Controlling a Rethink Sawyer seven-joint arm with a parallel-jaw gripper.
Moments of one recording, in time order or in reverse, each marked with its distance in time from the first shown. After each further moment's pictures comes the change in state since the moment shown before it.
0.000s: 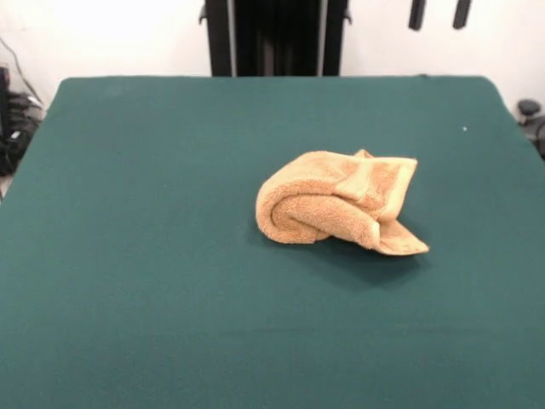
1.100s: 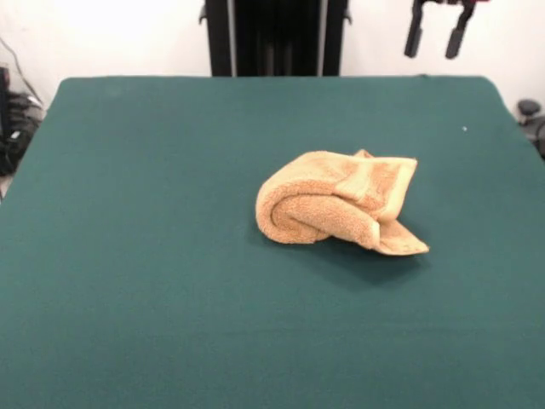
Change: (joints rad) arm 0.143 0.132 -0.138 -0.058 0.037 -0.072 0.002
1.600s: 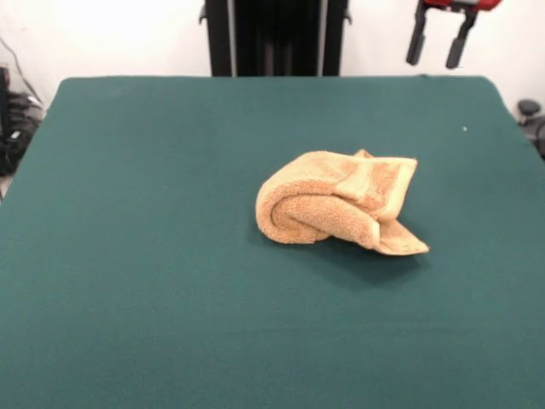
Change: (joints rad) arm 0.082 0.067 -0.084 -0.046 0.002 -0.109 0.000
